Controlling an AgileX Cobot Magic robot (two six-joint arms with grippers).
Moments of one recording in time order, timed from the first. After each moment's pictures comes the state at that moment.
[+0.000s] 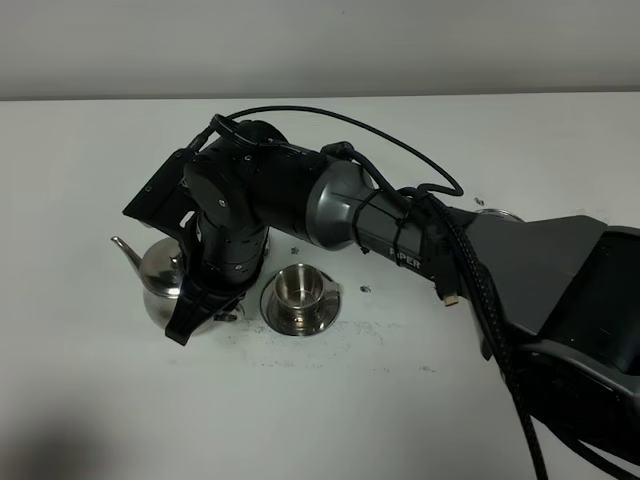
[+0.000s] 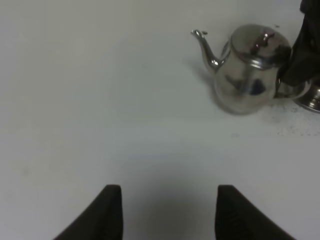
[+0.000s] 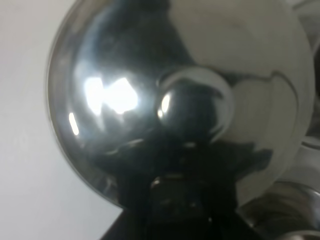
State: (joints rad) left arm 0.02 0.00 -0.51 -0.07 1.05 0.09; right arm 0.91 2.32 -1.98 0.04 1.04 -0.22
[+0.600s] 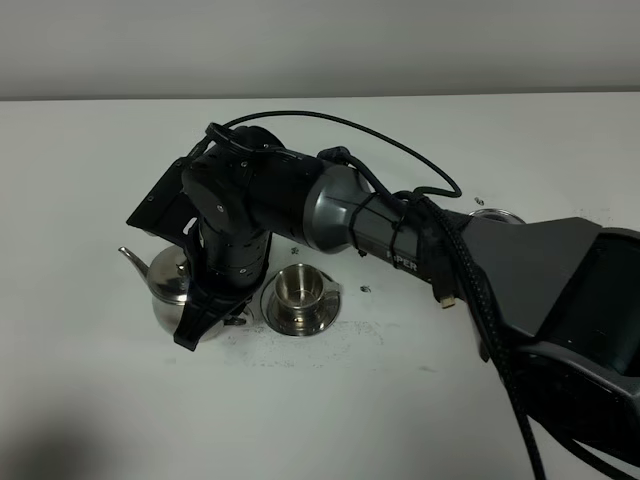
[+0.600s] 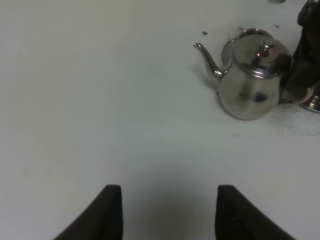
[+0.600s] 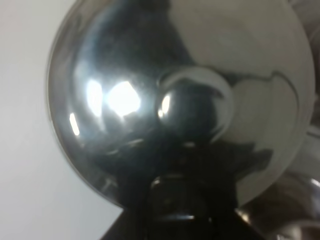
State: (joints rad) left arm 0.02 0.00 -0.51 -0.07 1.05 0.09; right arm 0.91 2.31 -1.98 0.01 1.08 -0.24
